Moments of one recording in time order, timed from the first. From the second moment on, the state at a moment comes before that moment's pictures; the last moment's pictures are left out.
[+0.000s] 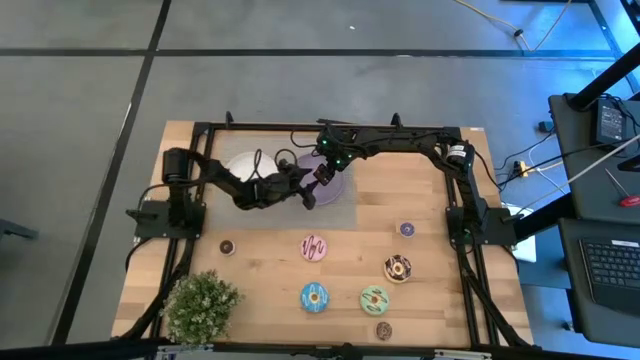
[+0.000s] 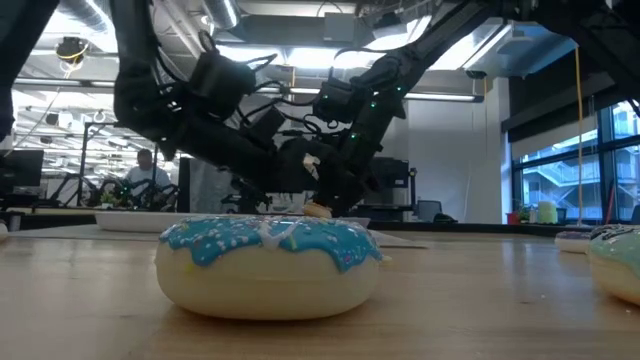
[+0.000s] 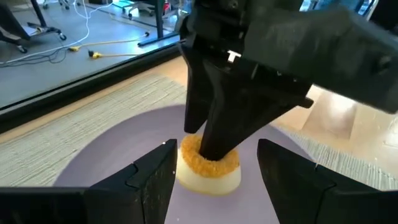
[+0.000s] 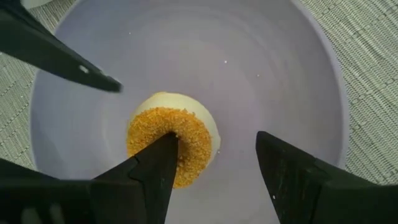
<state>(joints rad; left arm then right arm) 0.18 1.89 0.60 0.99 -0.45 -0.21 -0.41 2.11 1.52 -0.51 -0.13 0.29</state>
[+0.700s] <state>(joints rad) 0.22 1.90 0.61 0.87 -0.56 -0.17 -0.42 2.11 1.52 -0.47 -0.19 0.29</state>
